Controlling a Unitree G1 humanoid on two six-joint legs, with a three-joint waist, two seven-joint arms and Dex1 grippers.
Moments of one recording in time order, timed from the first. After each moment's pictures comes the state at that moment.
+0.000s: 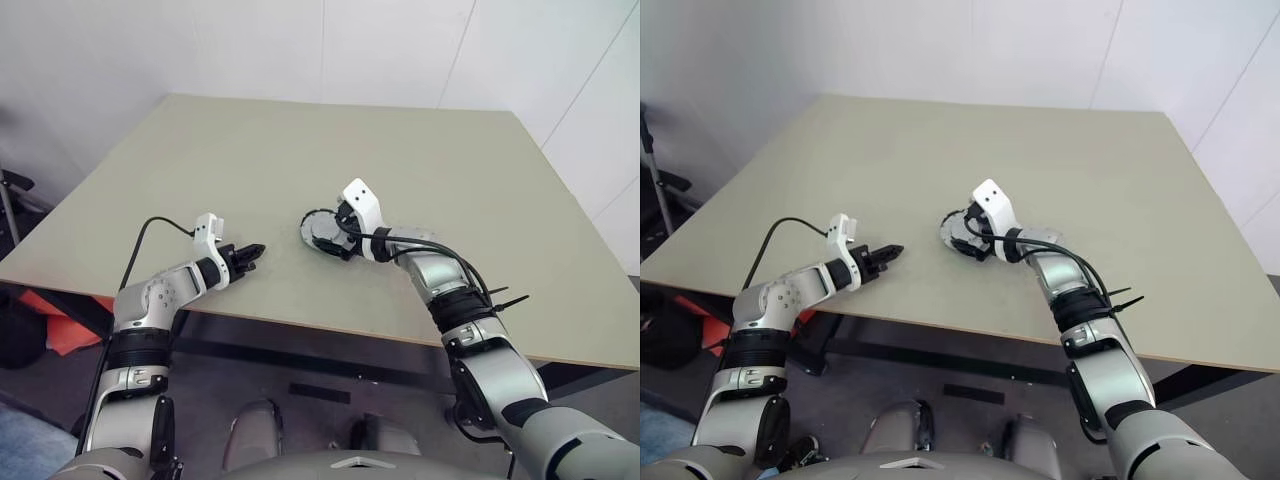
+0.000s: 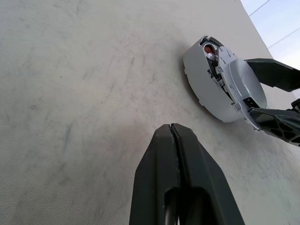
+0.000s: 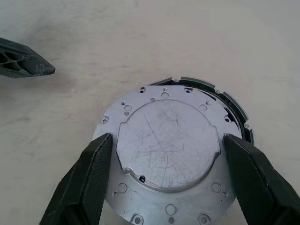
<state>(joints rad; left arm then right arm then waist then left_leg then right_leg) -0.44 0.30 0.23 0.25 -0.60 0.90 -0.54 -0.70 -0.22 0.18 0.52 0.03 0.34 0.71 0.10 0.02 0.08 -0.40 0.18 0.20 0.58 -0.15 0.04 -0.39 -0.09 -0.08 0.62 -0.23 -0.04</state>
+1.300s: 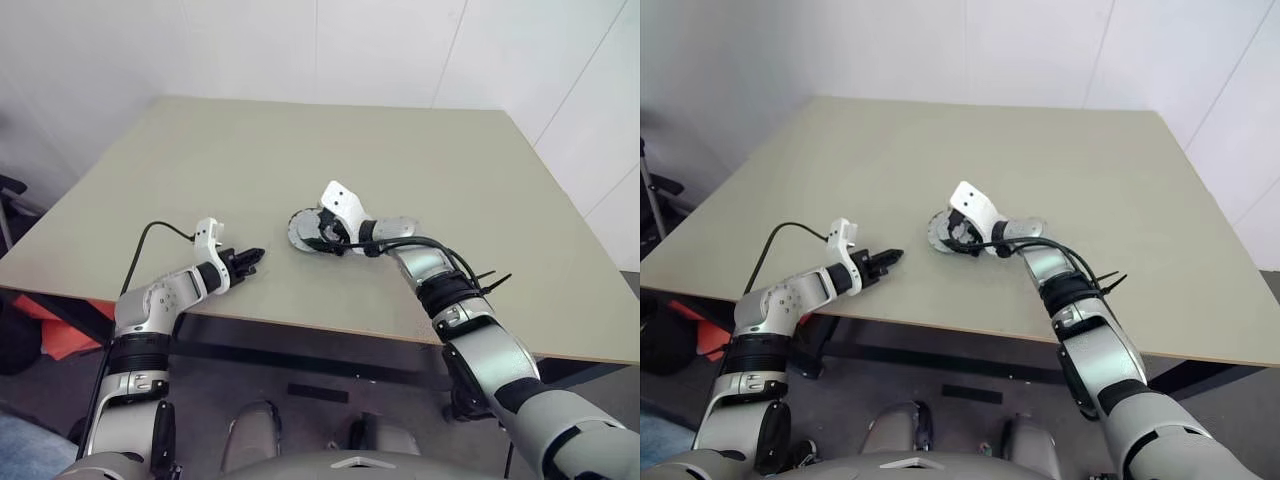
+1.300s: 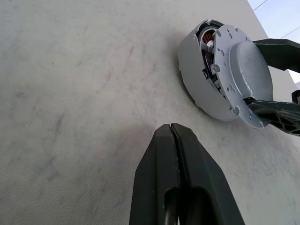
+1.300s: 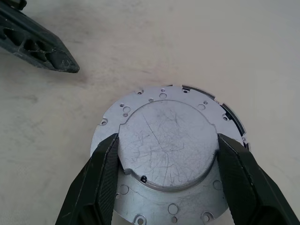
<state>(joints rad) -0.42 0.29 0.23 0.24 -0.59 0.89 -0.52 -0.83 -0.20 0.27 0.76 -0.10 0.03 0.83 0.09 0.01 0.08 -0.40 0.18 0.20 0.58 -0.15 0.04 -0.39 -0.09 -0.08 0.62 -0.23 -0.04</state>
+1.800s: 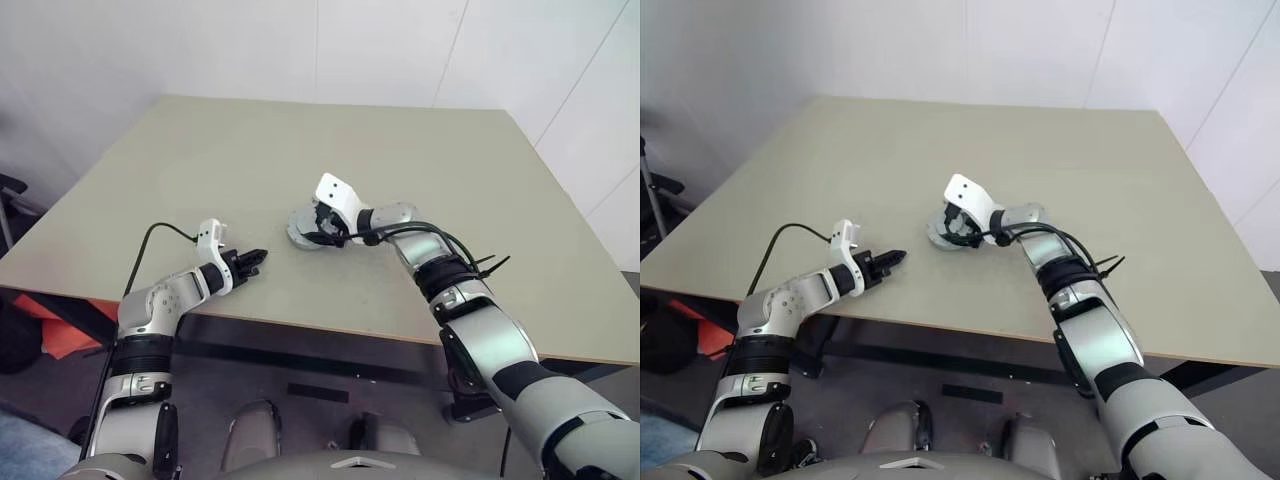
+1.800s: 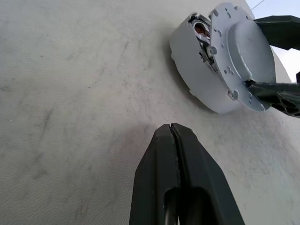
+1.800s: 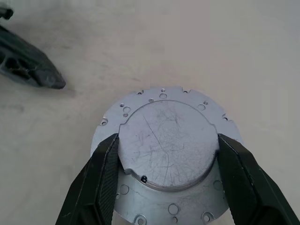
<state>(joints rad) -0.41 0.27 0.22 0.23 -0.59 0.89 -0.52 -0.95 -0.18 0.23 0.87 -0.12 0.11 0.79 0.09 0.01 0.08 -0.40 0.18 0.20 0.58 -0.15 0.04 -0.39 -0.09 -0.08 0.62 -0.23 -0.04</state>
